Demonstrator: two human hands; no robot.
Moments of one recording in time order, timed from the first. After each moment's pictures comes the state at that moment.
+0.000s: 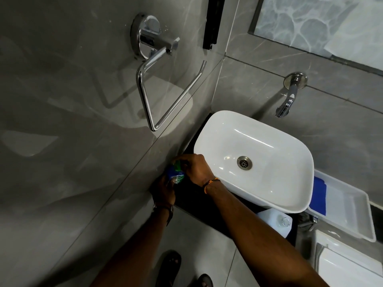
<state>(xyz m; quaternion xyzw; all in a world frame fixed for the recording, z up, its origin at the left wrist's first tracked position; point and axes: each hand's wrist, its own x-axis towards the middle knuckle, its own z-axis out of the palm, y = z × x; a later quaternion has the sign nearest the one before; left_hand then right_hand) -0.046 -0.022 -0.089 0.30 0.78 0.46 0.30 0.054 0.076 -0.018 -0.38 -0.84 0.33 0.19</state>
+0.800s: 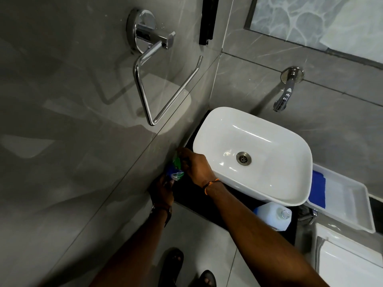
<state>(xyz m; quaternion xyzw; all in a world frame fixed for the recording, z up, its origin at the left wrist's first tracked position) -0.051 -0.034 -0.094 0.31 0.77 0.46 0.31 0.061 0.063 -0.020 -0.42 -0.81 0.35 0.20</state>
